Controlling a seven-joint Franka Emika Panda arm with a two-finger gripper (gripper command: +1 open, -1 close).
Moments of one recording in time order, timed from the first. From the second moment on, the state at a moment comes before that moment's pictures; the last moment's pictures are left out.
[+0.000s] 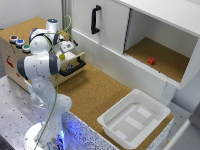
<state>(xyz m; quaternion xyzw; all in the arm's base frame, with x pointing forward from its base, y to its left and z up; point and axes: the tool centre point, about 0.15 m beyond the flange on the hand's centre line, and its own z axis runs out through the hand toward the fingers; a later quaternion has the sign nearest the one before) 0.305 0.347 0.382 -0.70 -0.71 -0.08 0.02</state>
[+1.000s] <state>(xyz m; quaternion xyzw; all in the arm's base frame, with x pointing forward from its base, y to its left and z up) 0.309 0.438 0.468 -0.63 -0.76 -0.14 0.00</state>
